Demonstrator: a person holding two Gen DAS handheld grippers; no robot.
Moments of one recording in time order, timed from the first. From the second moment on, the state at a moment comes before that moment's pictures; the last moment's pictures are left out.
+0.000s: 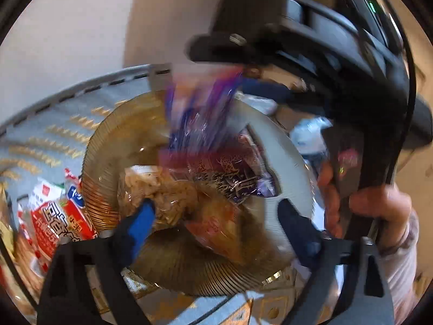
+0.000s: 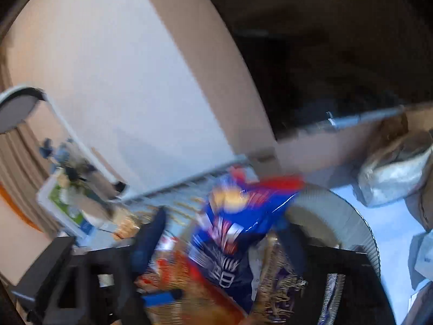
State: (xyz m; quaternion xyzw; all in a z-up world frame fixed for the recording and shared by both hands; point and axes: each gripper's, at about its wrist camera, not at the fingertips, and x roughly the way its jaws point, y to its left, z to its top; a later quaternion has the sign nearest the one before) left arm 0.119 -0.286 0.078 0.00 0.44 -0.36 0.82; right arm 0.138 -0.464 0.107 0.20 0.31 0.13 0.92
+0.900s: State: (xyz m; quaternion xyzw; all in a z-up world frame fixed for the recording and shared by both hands) left arm 0.123 -0.146 0.131 0.02 0.39 -0.22 0.89; right arm 0.095 -0.361 0.144 0.18 0.30 0.15 0.93
